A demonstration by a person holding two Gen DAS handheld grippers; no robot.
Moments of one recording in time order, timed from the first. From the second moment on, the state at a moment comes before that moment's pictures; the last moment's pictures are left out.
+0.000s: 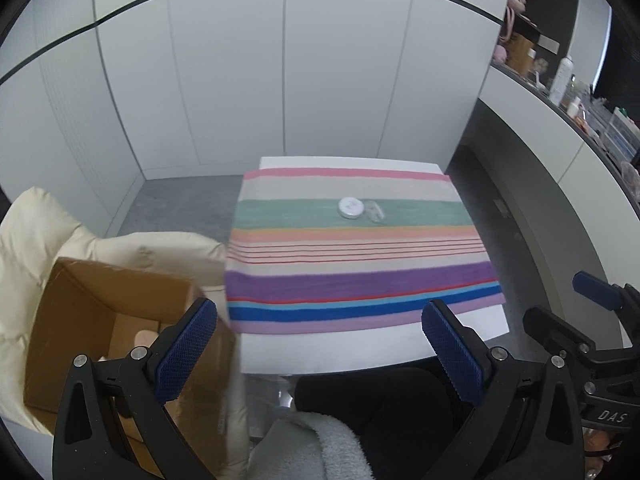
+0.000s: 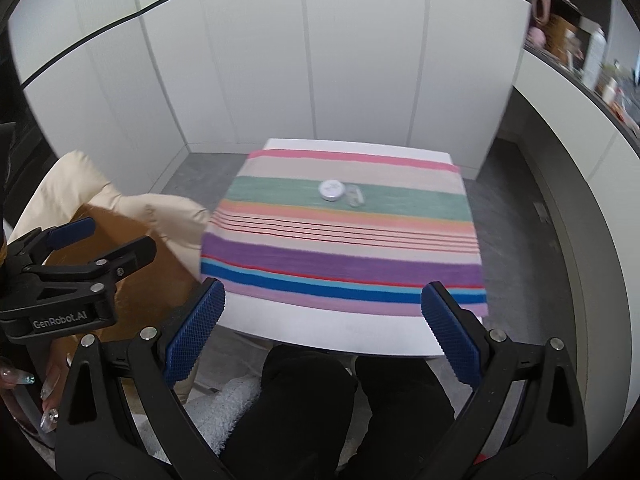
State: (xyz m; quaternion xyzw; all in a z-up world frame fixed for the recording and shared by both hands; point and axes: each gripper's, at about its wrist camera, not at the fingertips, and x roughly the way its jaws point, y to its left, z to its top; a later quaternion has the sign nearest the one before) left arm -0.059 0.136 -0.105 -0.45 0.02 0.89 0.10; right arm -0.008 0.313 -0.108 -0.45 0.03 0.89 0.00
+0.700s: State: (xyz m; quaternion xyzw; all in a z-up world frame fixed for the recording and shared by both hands) left arm -0.213 0.173 -0.189 -0.50 0.06 0.86 0.05; right arm -0.111 0.363 -0.180 -0.45 0.03 0.89 0.04
